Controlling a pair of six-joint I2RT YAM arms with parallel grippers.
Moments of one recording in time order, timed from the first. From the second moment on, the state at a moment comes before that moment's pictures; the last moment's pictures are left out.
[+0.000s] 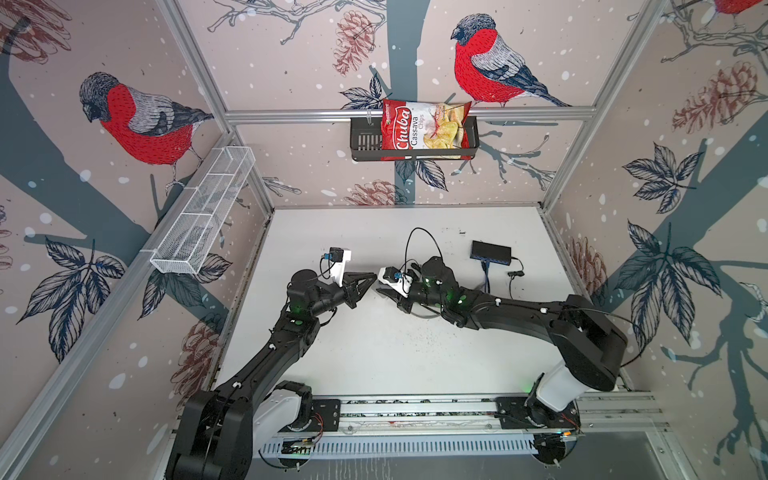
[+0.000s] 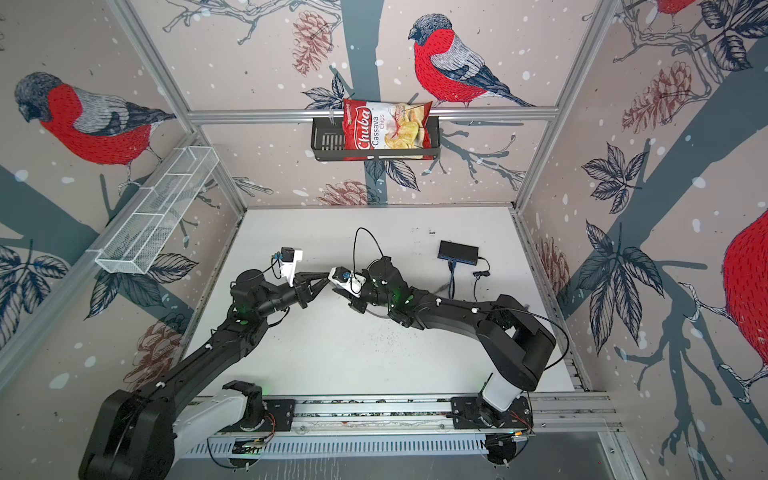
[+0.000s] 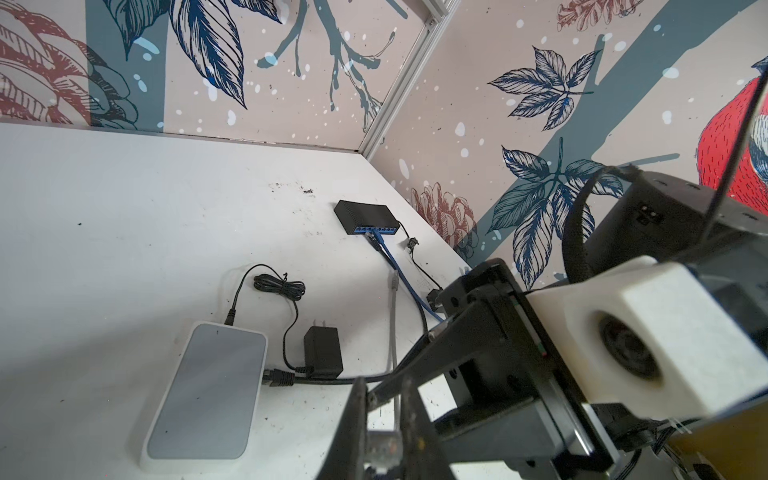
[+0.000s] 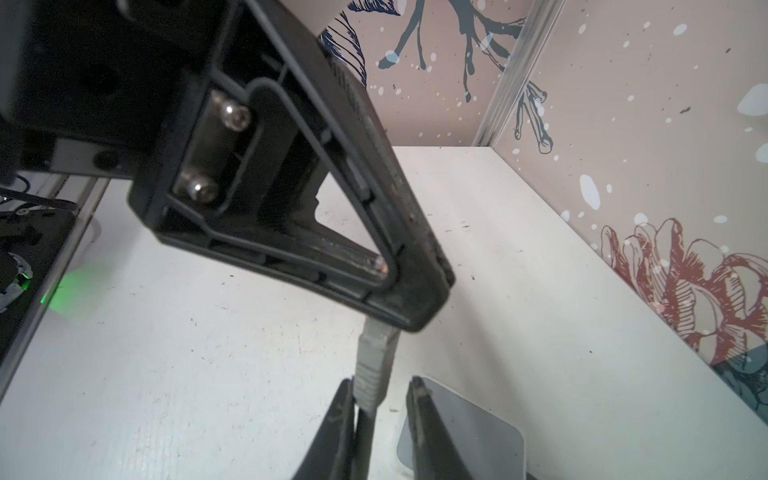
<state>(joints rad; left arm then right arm) -0.23 1.04 0.43 0.46 0.78 -0.44 0.94 1.64 0.92 0.39 -0.30 -0.34</state>
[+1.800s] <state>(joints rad) -0.24 0.98 0.52 0.11 0.49 -0.66 0.87 1.78 1.13 0.12 -0.55 -0.37</state>
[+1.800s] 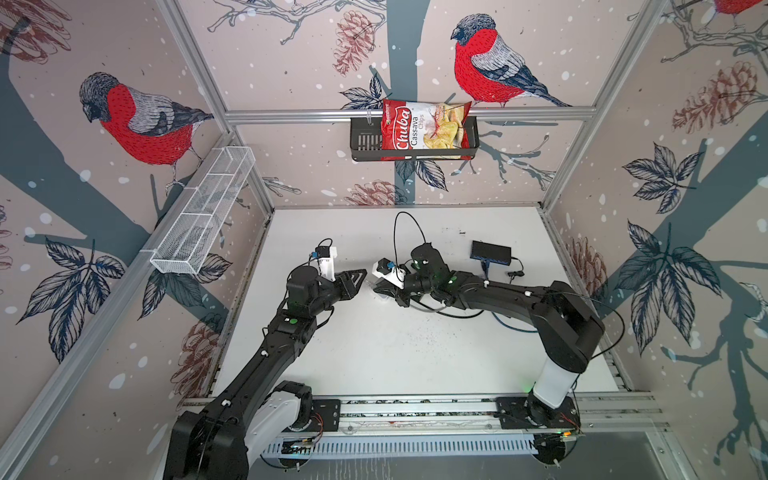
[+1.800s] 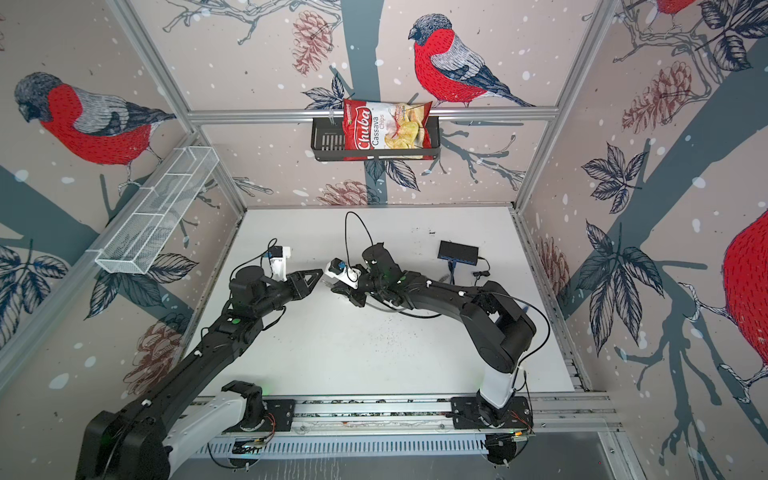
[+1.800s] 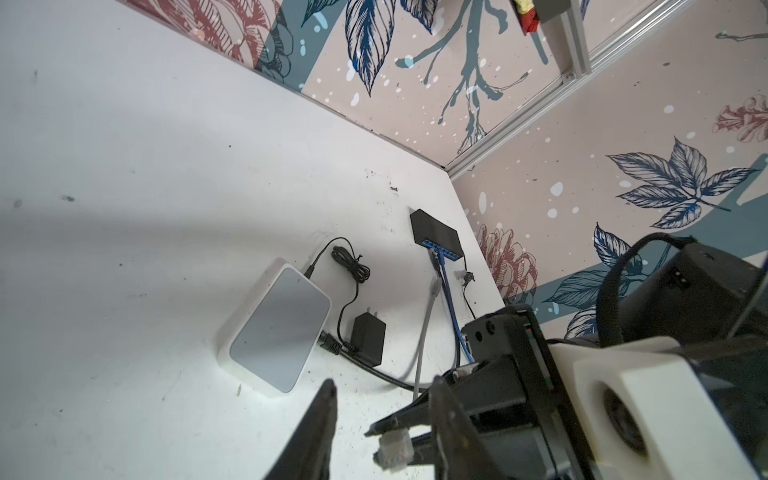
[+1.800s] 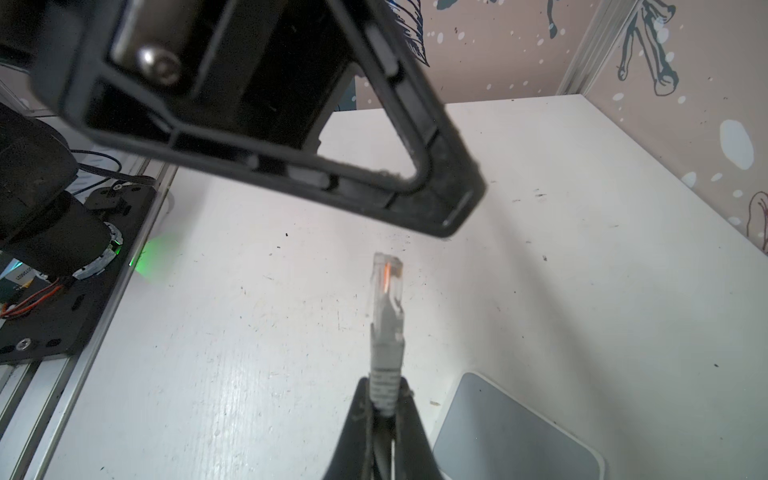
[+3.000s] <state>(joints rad) -0.30 1.05 0.53 0.08 0.39 -0.76 0.91 1.83 1.13 0.11 -0.43 -0.37</state>
